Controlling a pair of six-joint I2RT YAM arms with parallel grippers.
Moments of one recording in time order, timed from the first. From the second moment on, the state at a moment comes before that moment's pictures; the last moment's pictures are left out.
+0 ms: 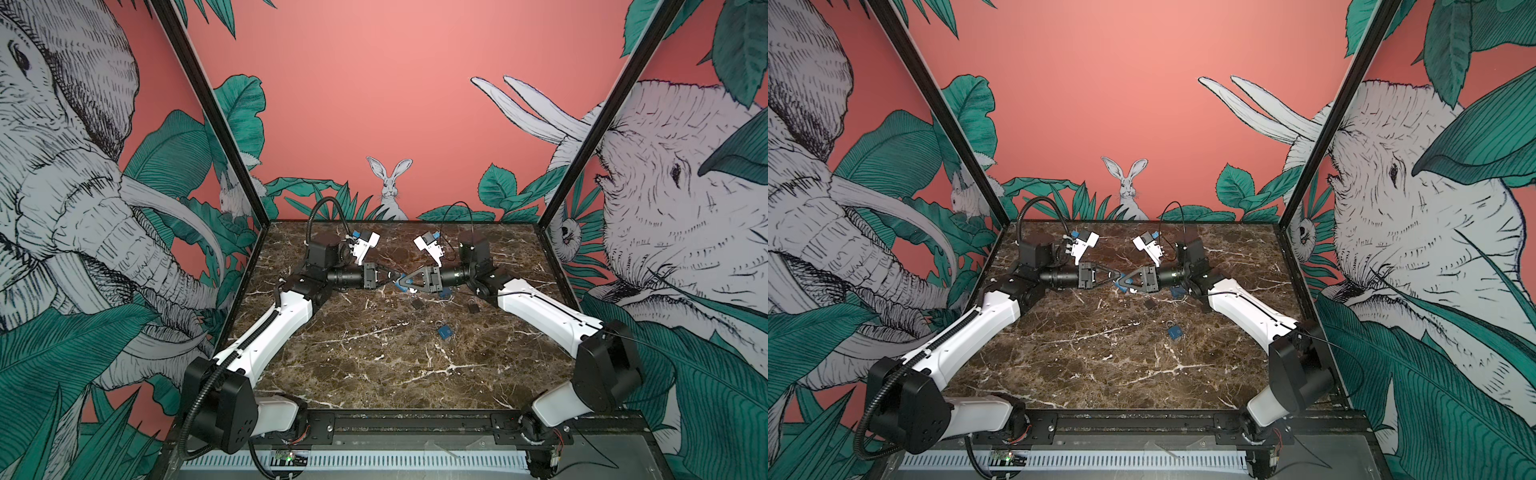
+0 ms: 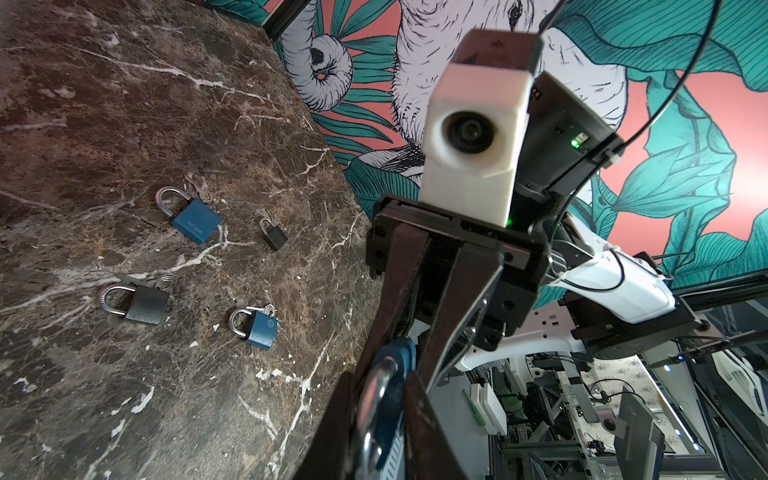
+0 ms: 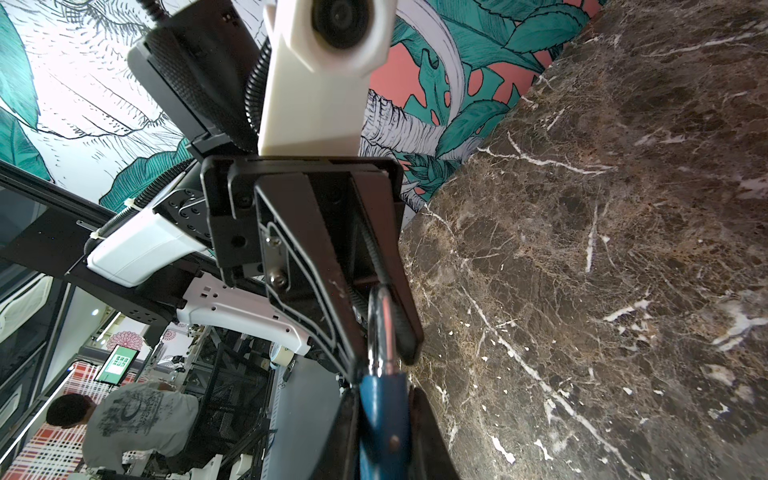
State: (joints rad) left arm -0.41 1.31 1.03 -0.14 0.98 -0.59; right arm 0.55 1.53 1.15 0.00 -1.06 0.50
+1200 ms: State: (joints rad) left arm -0.38 1.29 0.97 0.01 0.95 -0.72; right arm 0.55 1.53 1.15 0.09 -1.04 0.58
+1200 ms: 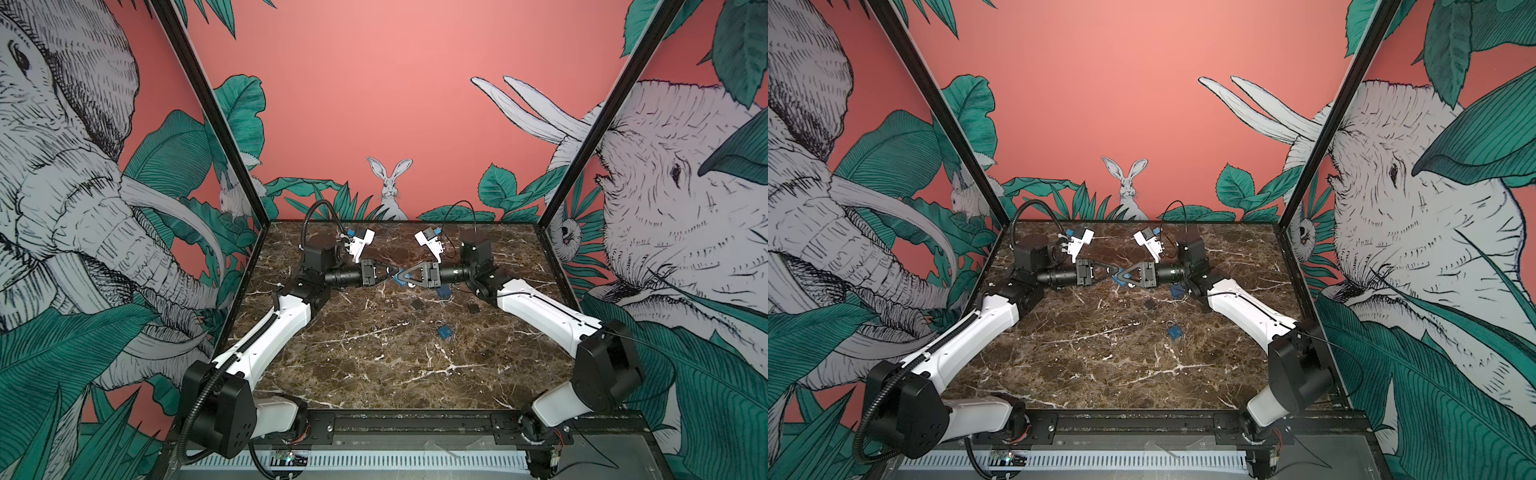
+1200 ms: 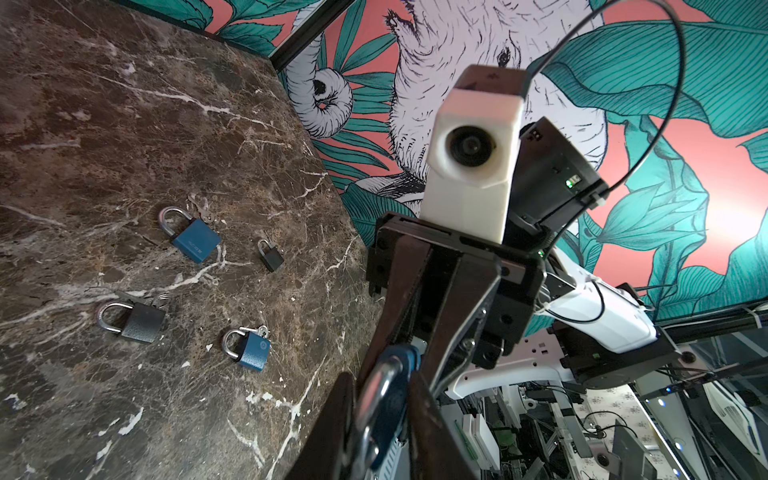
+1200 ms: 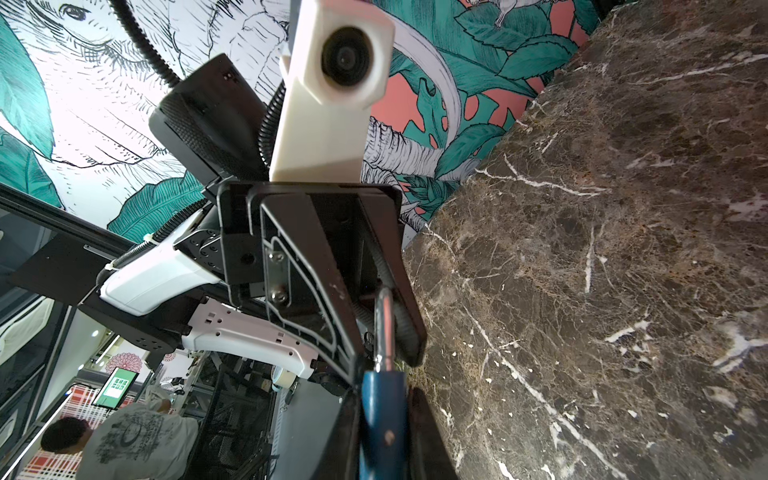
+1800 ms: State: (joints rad) left arm -0.36 1.28 0.94 0.08 0.95 -0.80; right arm 0.55 1.53 1.15 0.12 -1.03 0.61
